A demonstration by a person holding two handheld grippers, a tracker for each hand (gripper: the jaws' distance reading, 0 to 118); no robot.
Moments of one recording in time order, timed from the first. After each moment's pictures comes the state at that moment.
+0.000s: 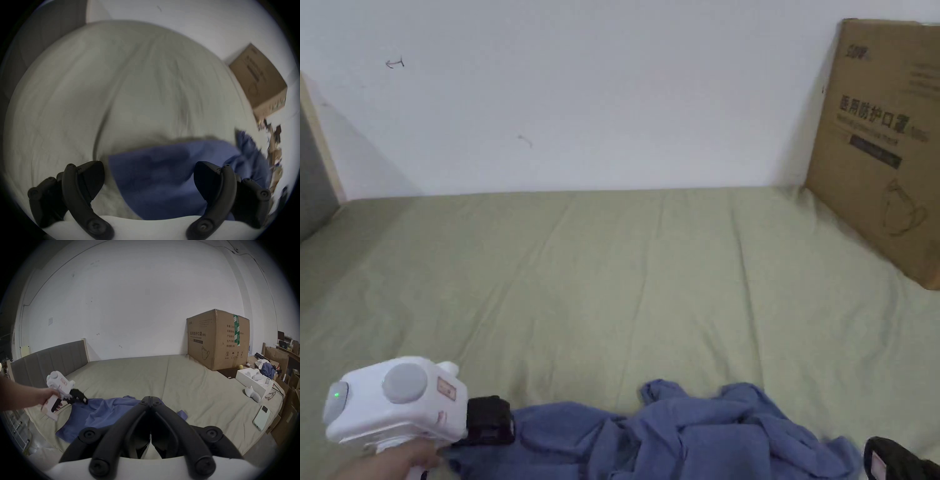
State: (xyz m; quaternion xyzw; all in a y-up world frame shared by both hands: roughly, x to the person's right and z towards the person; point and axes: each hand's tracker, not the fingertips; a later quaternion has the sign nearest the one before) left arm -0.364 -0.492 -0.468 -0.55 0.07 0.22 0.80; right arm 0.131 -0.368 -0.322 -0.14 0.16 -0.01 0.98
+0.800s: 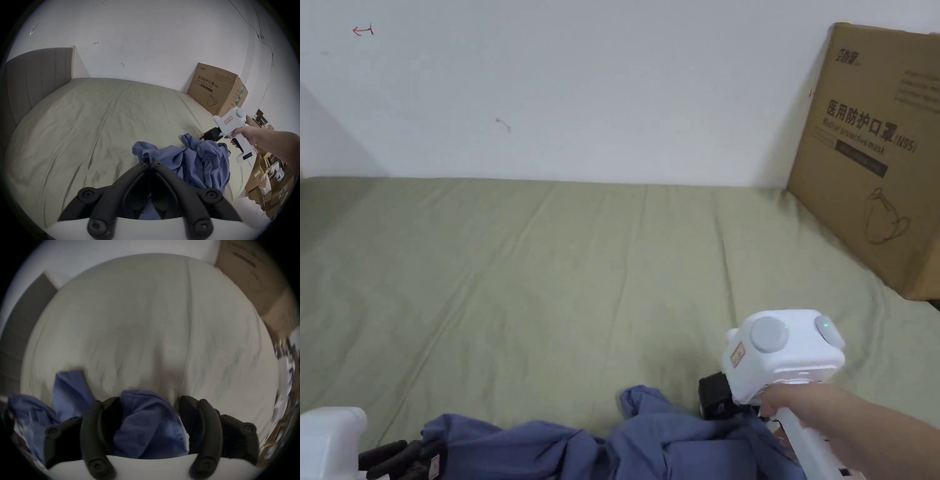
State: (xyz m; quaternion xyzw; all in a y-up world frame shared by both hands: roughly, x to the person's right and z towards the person) left arm -0.309 -0.409 -0.319 -0.29 0.00 0.14 0.95; right arm 0.035 -0.465 -0.644 -0.58 0.15 0.14 0.79
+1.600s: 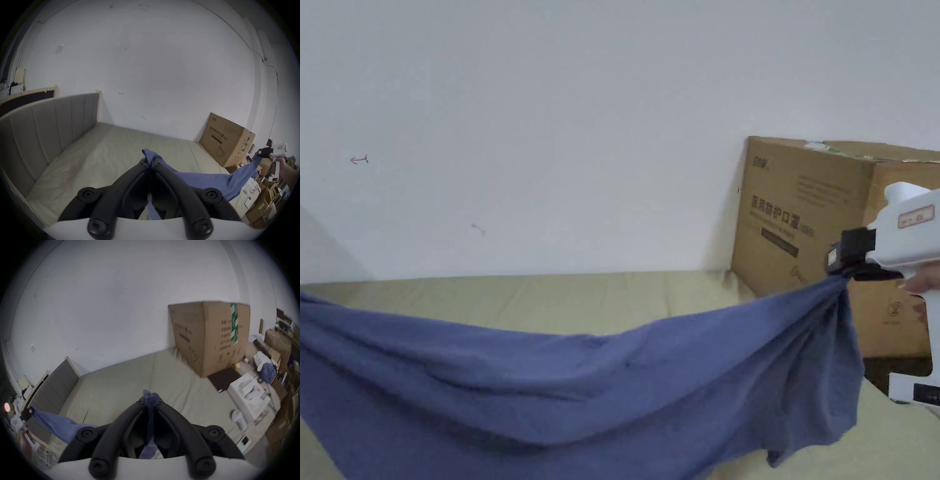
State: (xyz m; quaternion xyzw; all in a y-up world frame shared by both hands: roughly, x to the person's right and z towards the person) left arm -0.389 -0.178 -0.290 -0.11 0.11 0.15 0.98; right arm 0.252 -0.135 -0.529 -0.25 0.11 -0.08 0.96
